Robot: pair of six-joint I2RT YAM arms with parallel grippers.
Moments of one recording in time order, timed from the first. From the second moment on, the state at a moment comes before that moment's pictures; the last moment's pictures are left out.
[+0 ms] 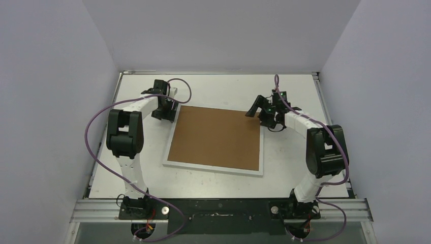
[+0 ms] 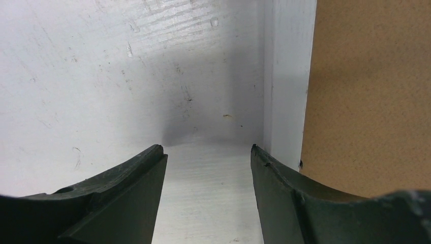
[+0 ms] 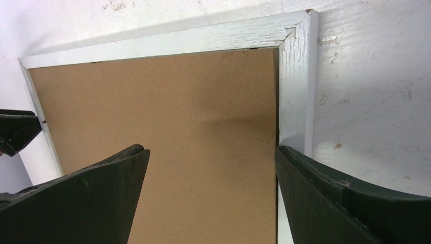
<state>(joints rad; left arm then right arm) -0.15 2.03 1.46 -0.59 -0.02 0.07 0.17 1.72 1.05 -0.18 -0.28 0.64</state>
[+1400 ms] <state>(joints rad) -0.48 1.95 1.70 -0.83 0.20 0.14 0.10 1.65 1.11 -0.33 -0.27 0.56</state>
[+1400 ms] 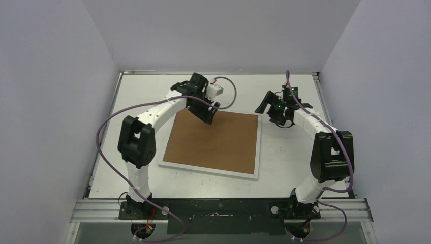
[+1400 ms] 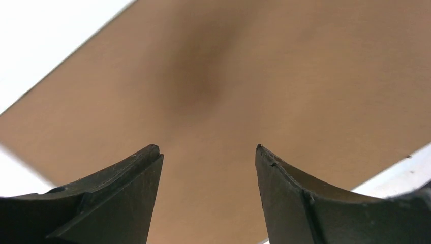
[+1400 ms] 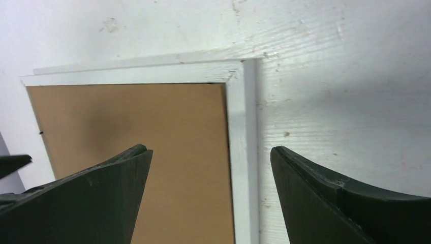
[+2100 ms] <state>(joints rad) -0.79 2.26 2.02 -0.76 0.22 0.17 0.05 1.70 1.00 -0.18 -0.23 0.63</state>
